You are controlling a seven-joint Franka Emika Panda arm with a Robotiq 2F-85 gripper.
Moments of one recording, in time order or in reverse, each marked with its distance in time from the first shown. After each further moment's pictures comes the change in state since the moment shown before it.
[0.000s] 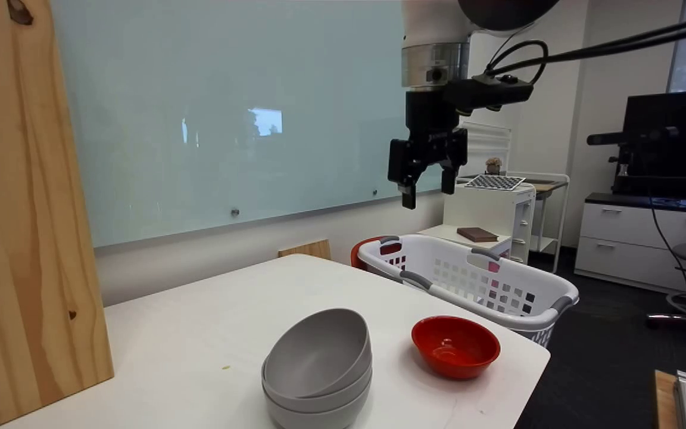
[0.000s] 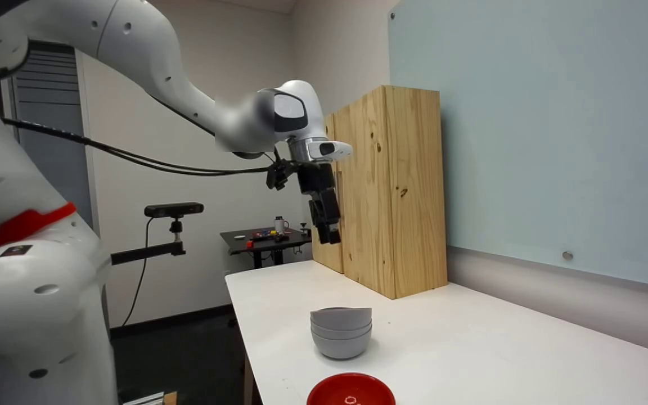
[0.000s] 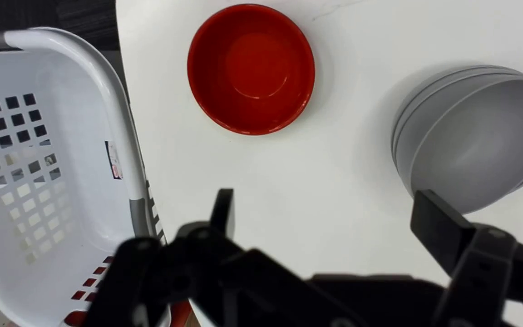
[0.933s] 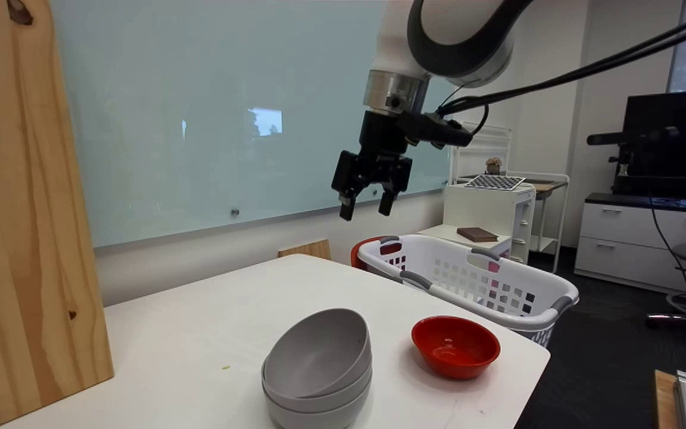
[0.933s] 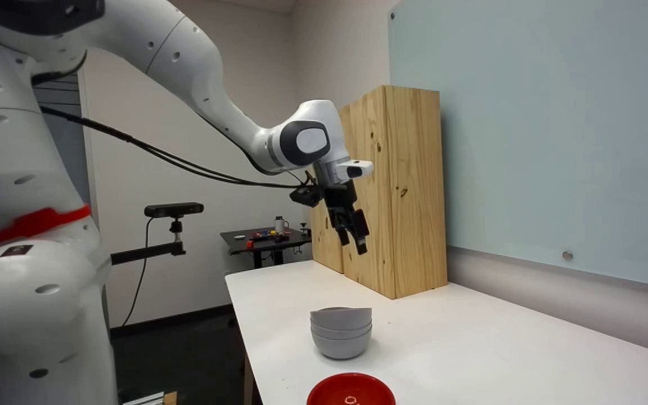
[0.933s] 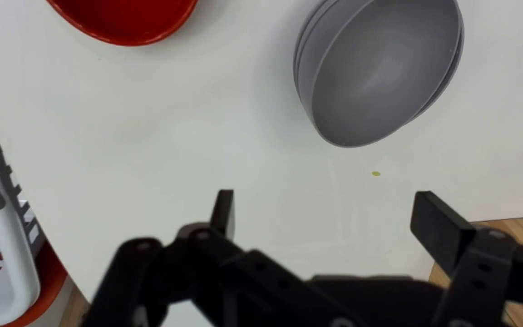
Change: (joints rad) arm 0.005 0.201 -0.018 0.034 0.177 0.373 -0.199
